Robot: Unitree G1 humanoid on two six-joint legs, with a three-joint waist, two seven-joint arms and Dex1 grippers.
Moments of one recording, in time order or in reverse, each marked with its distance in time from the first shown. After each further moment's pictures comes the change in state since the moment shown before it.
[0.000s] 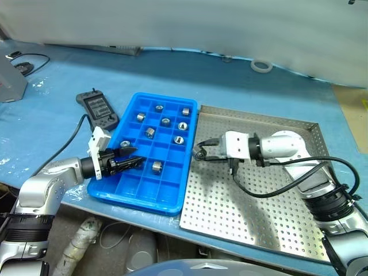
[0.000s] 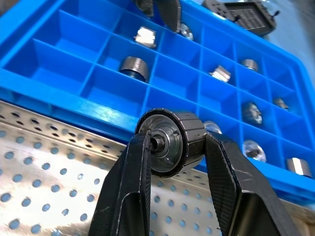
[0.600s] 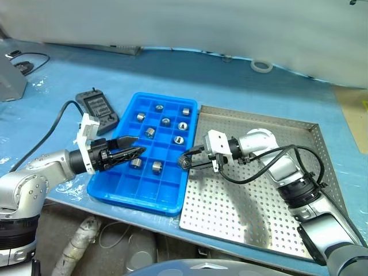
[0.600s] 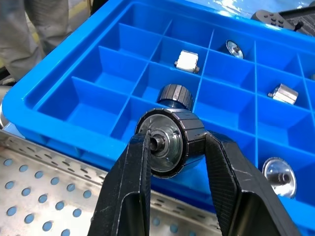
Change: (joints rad) left arm 0.003 0.042 0.148 -0.212 -0.264 0.206 0.096; right arm -0.127 0.163 0.094 0.271 0.038 -0.011 0.138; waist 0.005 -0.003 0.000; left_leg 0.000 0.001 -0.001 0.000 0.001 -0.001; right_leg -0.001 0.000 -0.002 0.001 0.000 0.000
